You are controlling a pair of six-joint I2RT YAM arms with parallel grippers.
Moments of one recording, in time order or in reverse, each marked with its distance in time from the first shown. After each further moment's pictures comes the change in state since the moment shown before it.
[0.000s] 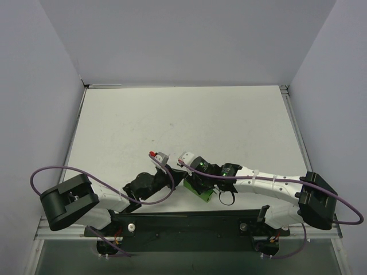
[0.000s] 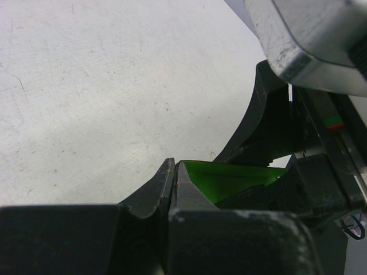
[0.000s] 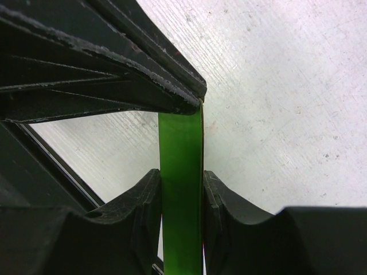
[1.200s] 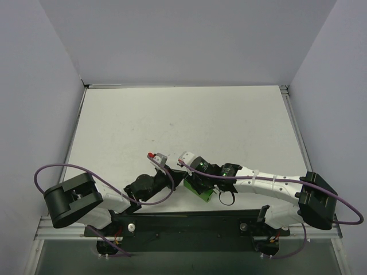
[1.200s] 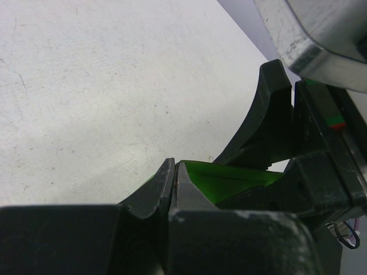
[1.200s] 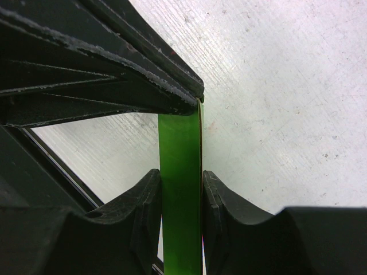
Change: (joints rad) left arm -0.020 0.037 -0.019 0.067 -0.047 -0.032; right arm 0.000 0.000 -0.002 0.003 0.004 0.004
